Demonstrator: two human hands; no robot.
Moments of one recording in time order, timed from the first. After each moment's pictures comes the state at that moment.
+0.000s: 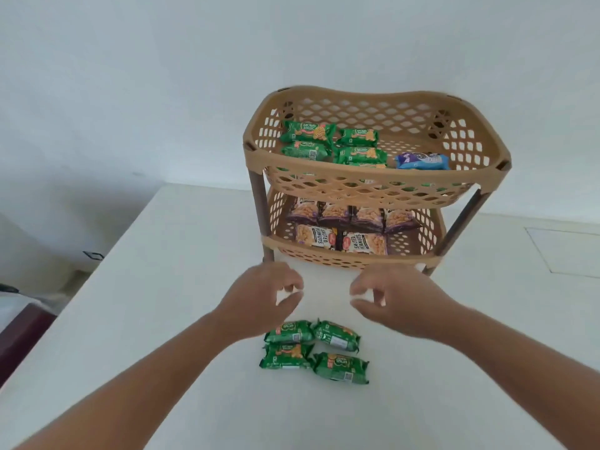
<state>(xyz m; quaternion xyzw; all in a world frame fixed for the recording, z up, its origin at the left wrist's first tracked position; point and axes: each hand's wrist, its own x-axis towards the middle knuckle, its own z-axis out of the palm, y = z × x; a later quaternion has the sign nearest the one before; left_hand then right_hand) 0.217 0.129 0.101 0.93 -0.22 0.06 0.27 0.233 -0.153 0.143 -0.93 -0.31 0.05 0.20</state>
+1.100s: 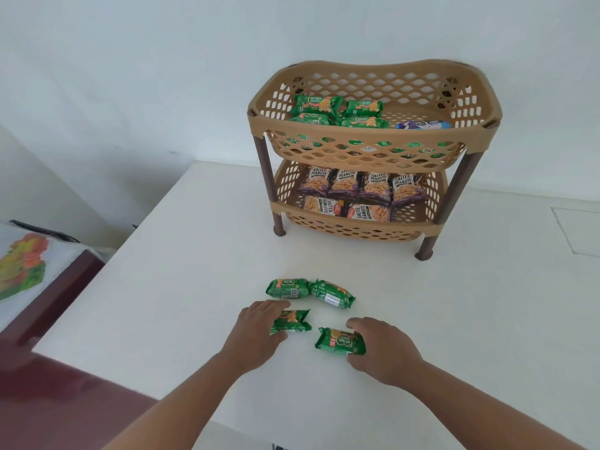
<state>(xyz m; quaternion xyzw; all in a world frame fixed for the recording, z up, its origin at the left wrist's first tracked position) 0.100 0.104 -0.020 0.97 -0.02 -0.05 0.22 0.136 -0.180 0.001 -0.94 -0.20 0.23 0.18</state>
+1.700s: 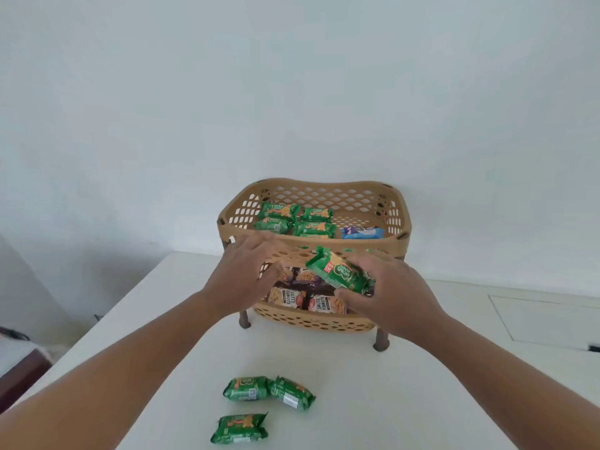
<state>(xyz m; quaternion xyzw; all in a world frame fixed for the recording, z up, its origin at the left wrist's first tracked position) 0.252 0.045 0.226 0.95 -0.16 0.21 0.17 0.238 -0.242 0.234 -0.93 -0.23 -0.15 0.25</state>
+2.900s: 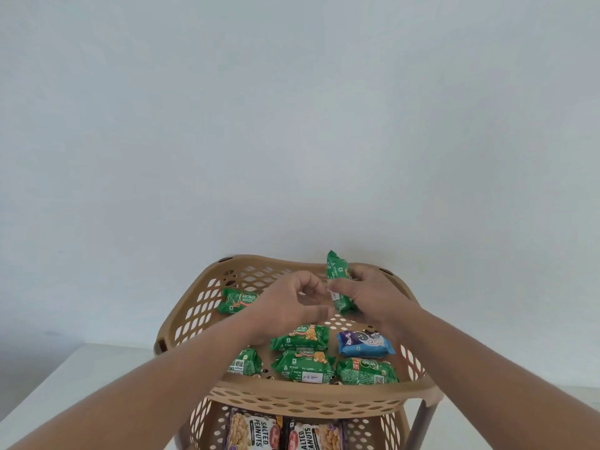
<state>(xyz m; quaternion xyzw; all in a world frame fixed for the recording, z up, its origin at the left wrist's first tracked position) 0.466 0.003 0.259 0.83 -0.20 -0.04 0.52 0.474 -0.194 0.275 -0.79 0.01 0.04 0.61</state>
